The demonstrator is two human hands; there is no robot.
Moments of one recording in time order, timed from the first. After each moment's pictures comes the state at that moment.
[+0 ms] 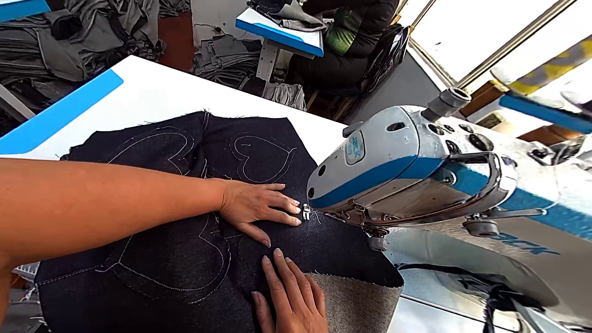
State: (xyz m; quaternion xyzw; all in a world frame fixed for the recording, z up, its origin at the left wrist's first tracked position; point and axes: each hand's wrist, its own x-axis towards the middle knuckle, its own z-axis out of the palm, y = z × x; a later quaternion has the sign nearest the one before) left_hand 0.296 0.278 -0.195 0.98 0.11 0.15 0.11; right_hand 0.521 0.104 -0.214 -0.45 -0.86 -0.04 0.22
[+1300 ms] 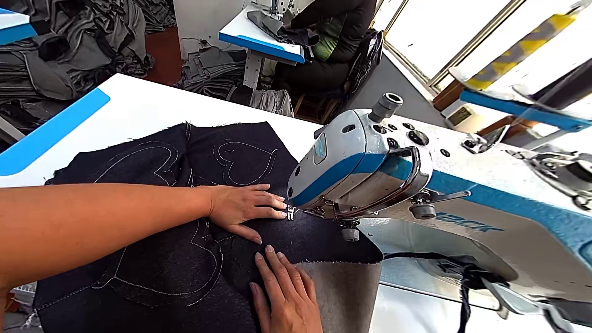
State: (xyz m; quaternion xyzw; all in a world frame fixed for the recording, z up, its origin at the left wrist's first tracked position) left_hand 0.296 0.278 -0.196 0.98 0.13 0.14 0.08; right_hand 0.523 0.111 -0.220 -0.46 -0.85 -0.05 0.25
